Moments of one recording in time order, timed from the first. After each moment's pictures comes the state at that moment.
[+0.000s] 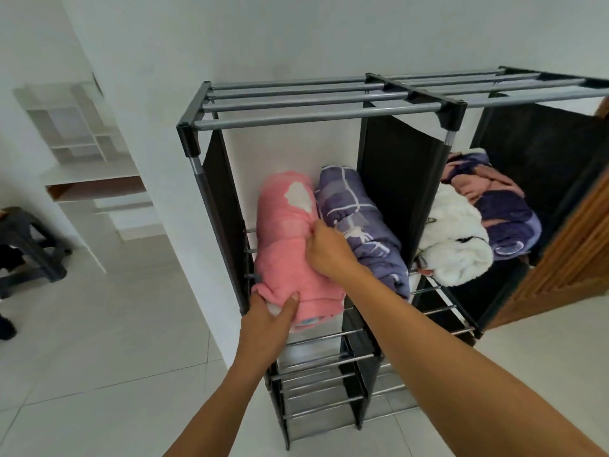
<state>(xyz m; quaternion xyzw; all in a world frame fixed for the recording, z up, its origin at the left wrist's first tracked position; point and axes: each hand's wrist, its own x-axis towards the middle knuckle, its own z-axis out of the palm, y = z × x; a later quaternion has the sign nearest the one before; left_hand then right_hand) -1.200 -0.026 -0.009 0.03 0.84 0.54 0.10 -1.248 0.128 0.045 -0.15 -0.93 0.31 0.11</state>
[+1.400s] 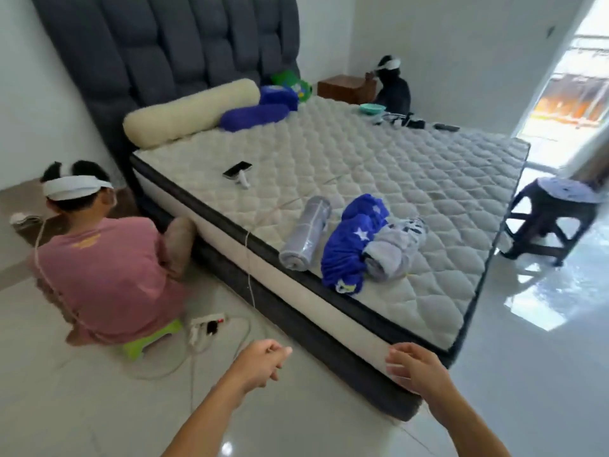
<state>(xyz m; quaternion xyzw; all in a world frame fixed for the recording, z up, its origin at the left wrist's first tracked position) -0.510 0.067 -0.108 0.75 0.35 -0.12 0.56 -0.383 -0.190 -0.111 -0.77 0.05 0.31 0.56</state>
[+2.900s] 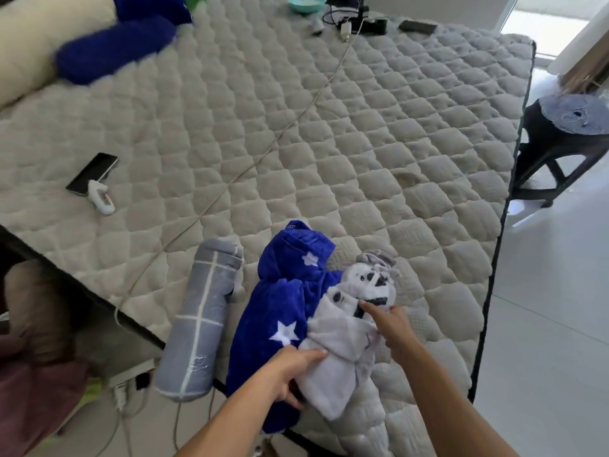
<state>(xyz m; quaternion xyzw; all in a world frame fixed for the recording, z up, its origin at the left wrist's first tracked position) 0.001 0.039 -0.196 0.52 0.48 -0.41 0.57 0.097 -0.134 -0.206 -0.74 0.28 0.31 0.53</state>
